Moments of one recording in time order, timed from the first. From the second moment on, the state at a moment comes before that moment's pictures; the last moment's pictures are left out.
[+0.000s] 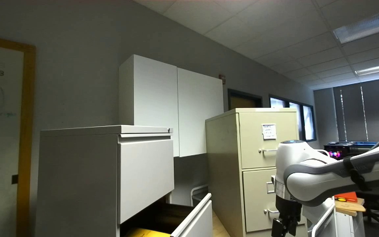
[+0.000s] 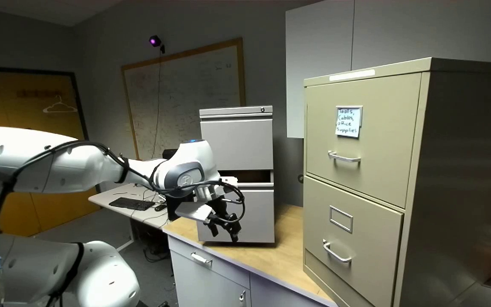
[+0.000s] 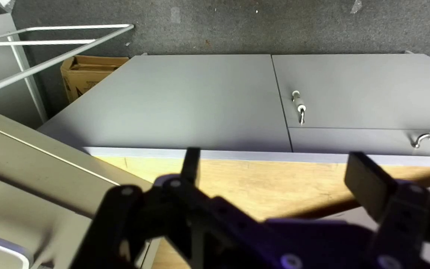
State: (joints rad) arm -0.18 -0.87 -0.13 -2.81 -0.21 2.15 -0.10
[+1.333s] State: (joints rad) arm 0.07 -0.50 -0.26 -2.67 0.04 2.69 -0.26
